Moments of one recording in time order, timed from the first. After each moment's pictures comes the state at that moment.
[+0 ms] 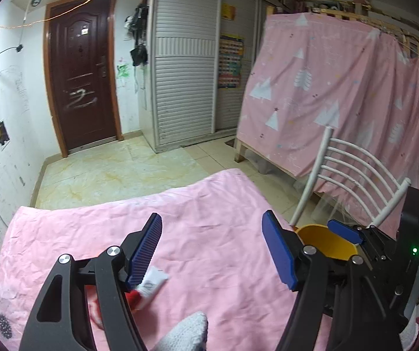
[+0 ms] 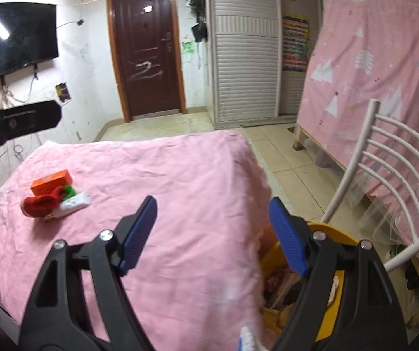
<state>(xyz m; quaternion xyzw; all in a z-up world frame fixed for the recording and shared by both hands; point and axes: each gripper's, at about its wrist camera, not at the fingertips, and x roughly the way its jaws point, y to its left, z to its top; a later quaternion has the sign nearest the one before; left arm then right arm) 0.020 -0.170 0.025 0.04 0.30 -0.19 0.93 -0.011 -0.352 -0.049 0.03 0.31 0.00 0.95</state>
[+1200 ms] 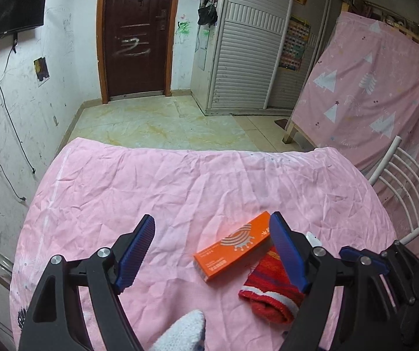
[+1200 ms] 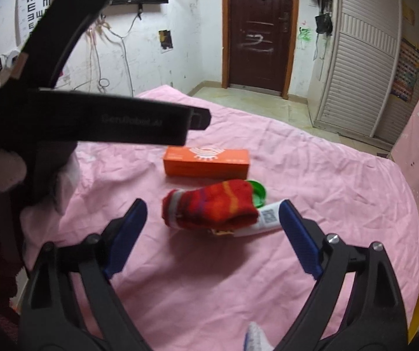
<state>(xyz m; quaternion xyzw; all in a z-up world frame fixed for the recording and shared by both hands) 0.082 0.010 -0.041 -0.03 0.39 -0.09 0.91 0.018 -0.143 -0.060 -0.08 0.35 0.23 0.90</state>
